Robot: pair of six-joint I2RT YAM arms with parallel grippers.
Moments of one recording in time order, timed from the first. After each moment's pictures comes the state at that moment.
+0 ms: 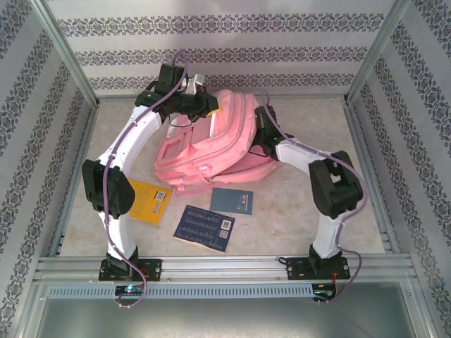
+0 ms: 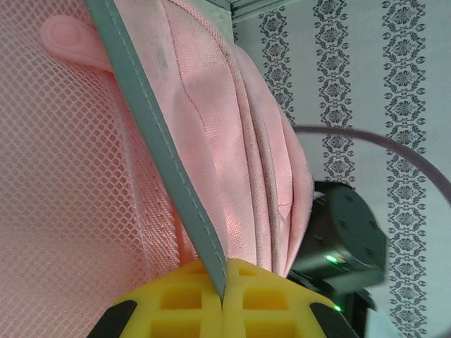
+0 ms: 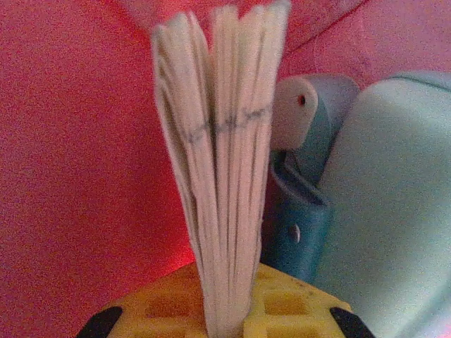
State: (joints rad) left arm -0.30 1.91 1.93 -0.67 0.74 -0.78; right arm 0.40 1.92 1.26 0.15 -0.52 1.19
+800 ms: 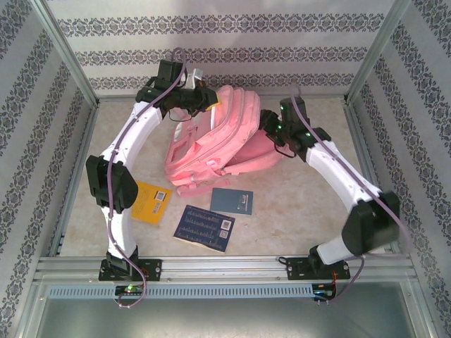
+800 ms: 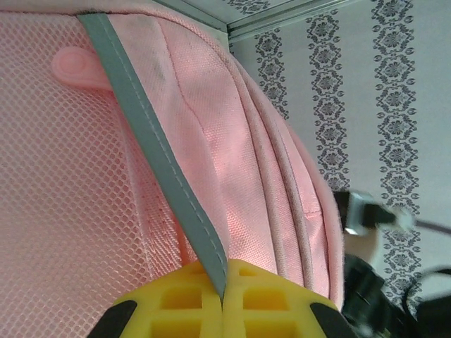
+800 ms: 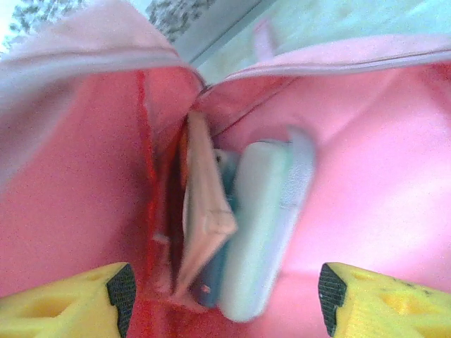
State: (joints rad) left arm -0.28 1.98 2.03 -0.66 0.74 -0.78; right arm 0.34 1.45 1.25 -0.45 -0.10 0.89
